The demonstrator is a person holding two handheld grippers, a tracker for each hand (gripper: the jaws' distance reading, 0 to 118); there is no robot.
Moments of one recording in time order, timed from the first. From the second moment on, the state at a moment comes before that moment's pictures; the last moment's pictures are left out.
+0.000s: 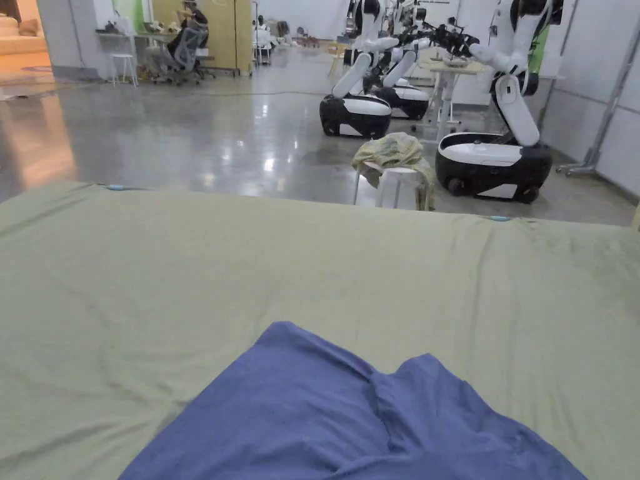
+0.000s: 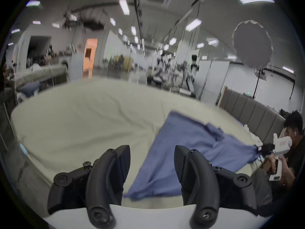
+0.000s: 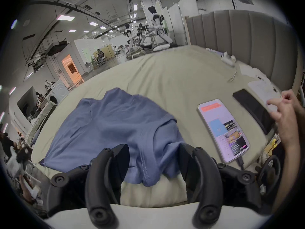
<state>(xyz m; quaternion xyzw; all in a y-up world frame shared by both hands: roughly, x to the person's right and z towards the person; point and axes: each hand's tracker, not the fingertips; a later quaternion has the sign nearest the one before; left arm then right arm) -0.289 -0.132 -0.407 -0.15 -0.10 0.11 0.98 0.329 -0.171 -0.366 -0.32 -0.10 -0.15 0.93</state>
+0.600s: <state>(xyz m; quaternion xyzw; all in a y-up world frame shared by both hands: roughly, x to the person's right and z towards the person) -0.213 -0.066 -0.346 -0.05 -0.10 -0.05 0.99 0.201 -0.079 -0.337 -0.10 -0.02 0.02 0.99</state>
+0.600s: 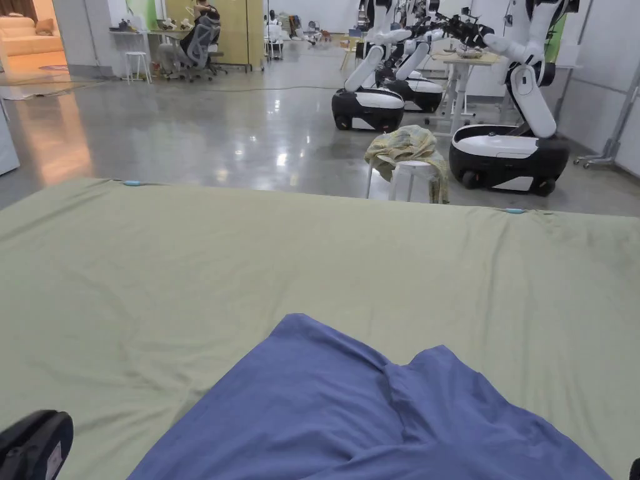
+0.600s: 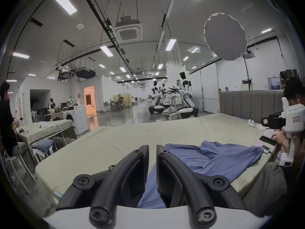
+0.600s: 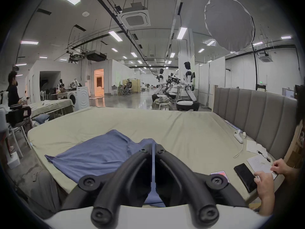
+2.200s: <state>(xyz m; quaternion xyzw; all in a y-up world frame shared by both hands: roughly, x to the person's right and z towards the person) -0.307 -0.222 -0.448 -0.36 -0.05 0.14 0.92 0.197 -0.085 -0.346 -0.18 0.03 -0.05 0.98</state>
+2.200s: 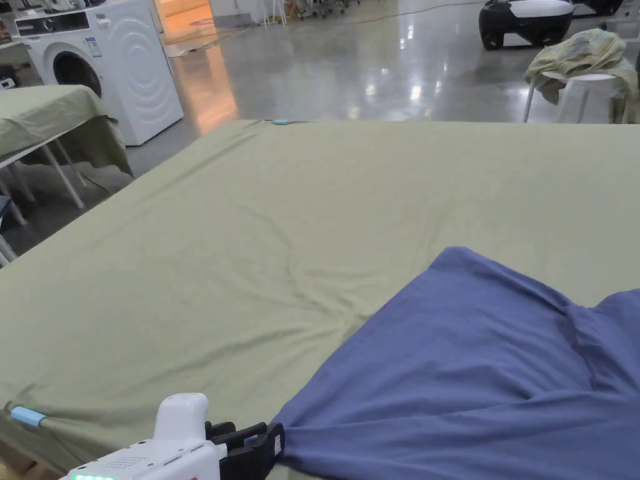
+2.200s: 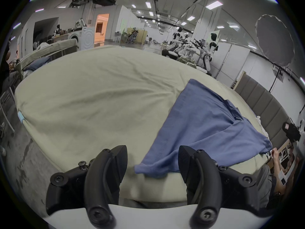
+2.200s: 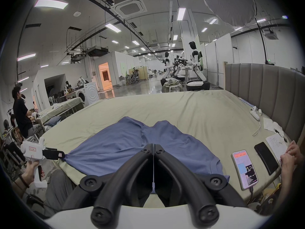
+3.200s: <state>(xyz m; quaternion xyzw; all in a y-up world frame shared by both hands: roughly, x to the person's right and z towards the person) -0.276 -0.220 -0.451 -0.39 -0.06 0.05 0.92 0.195 -0.086 -0.343 -0.23 0.05 -0.06 0.97</state>
